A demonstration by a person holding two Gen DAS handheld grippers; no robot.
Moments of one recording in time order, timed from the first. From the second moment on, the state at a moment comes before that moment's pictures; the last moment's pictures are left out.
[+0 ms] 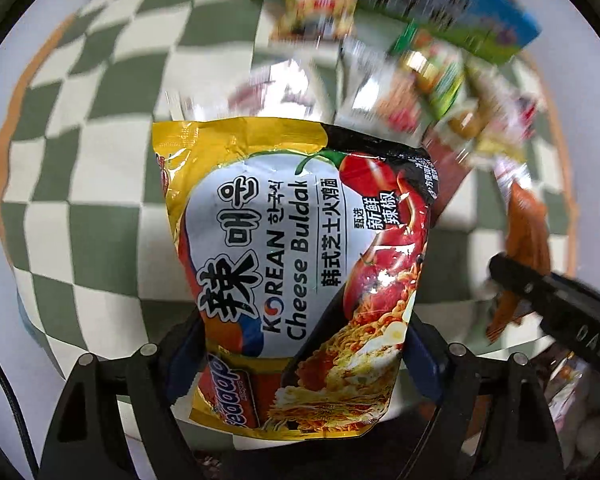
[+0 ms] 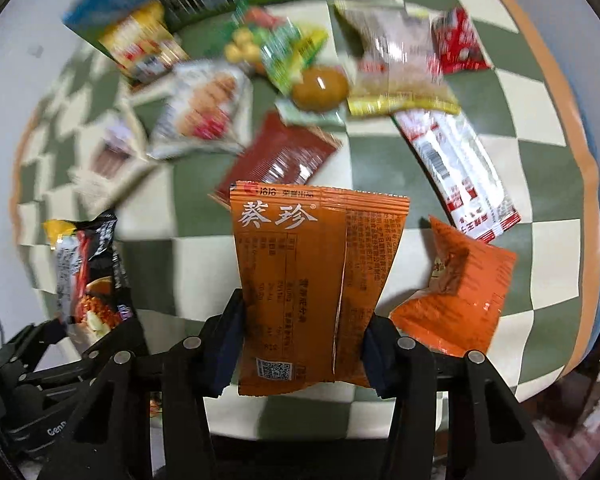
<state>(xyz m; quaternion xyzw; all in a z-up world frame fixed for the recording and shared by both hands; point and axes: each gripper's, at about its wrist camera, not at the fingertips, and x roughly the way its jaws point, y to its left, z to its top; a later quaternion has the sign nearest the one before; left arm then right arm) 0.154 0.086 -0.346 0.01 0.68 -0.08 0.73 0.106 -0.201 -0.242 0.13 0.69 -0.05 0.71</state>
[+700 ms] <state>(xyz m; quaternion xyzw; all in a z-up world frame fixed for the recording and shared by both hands) 0.508 -0.027 -0.230 -0.01 0.65 -0.10 0.75 0.436 -0.214 -0.155 0.15 0.61 0.01 0.77</state>
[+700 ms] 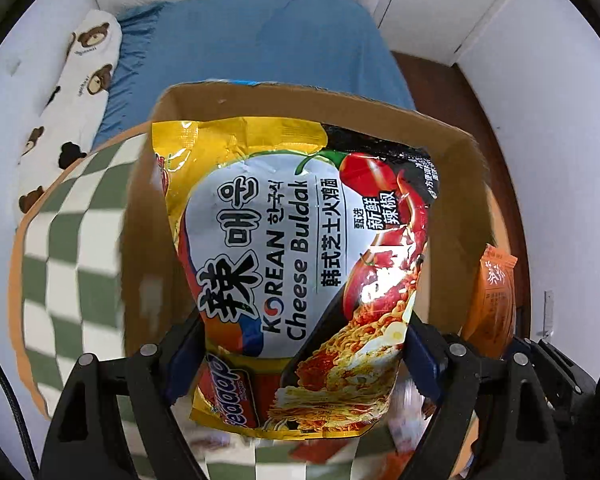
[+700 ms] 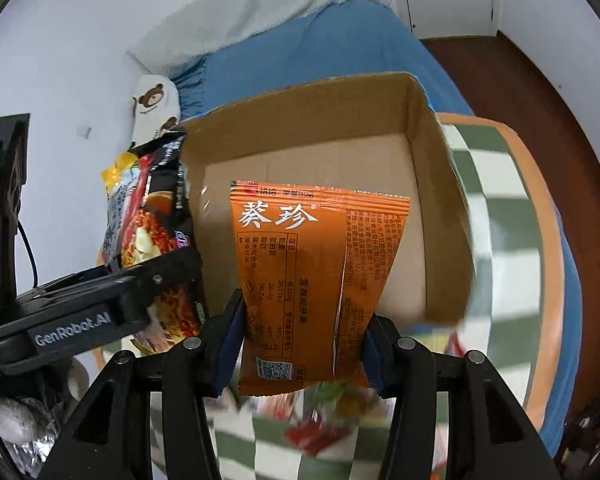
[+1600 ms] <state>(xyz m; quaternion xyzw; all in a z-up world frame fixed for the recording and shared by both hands) 0.600 -0.036 -0.295 -0.02 0.69 -0.07 0.72 0.550 -0.225 -0.291 0.08 0.68 -0.02 0.73</state>
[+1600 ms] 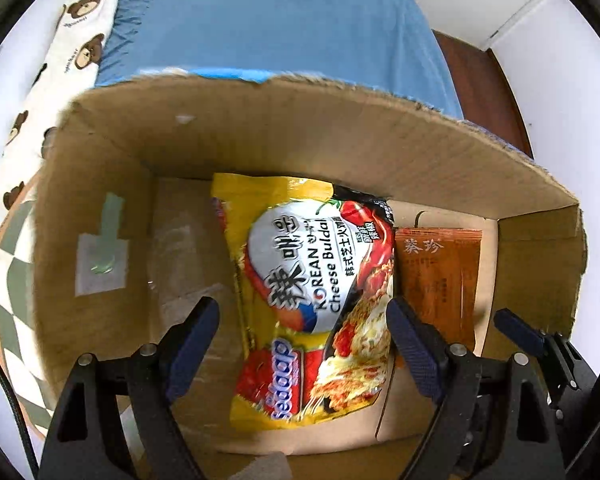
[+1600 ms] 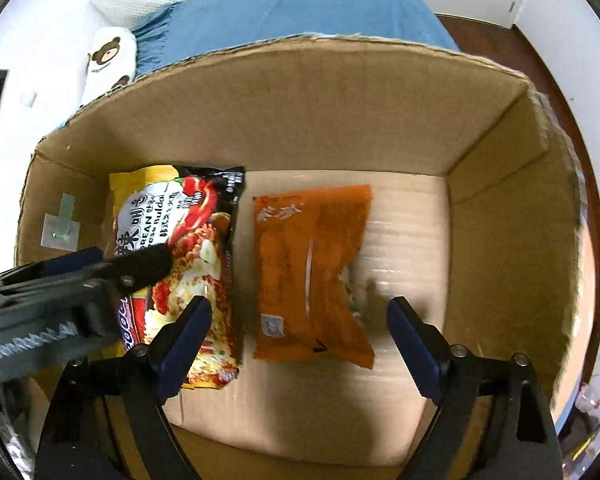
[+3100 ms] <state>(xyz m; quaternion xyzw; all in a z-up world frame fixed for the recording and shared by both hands) 0.336 -0.004 -0.304 0.03 0.68 -0.08 0.73 0.312 -0.251 -0.244 0.13 0.65 -0.08 0.74</state>
